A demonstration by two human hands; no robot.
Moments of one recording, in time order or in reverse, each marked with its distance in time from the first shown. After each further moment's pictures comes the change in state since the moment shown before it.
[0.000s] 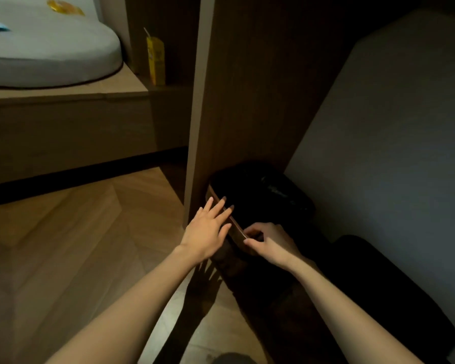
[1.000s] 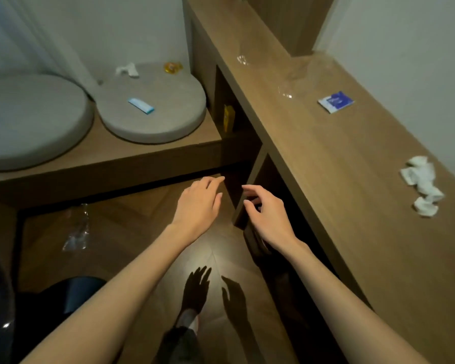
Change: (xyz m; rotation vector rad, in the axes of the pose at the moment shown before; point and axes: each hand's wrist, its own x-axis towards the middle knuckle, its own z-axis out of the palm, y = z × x) left_hand -0.113 0.157 -0.496 0.128 0.208 -0.321; right_hand -0.155 -0.369 -0.295 0.231 0.081 -0.242
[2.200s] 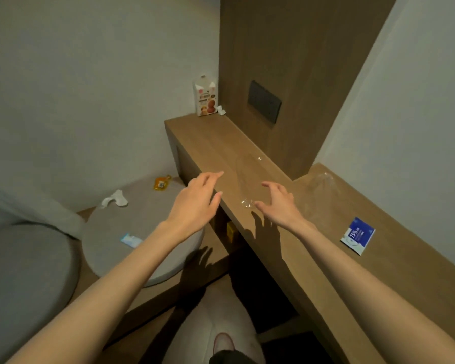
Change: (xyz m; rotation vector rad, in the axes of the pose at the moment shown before) left_hand 0.433 -0.090 -0.198 -0.056 0.012 0.247; right_hand 0.434 -0.141 -0.121 -0.166 0.050 0.262
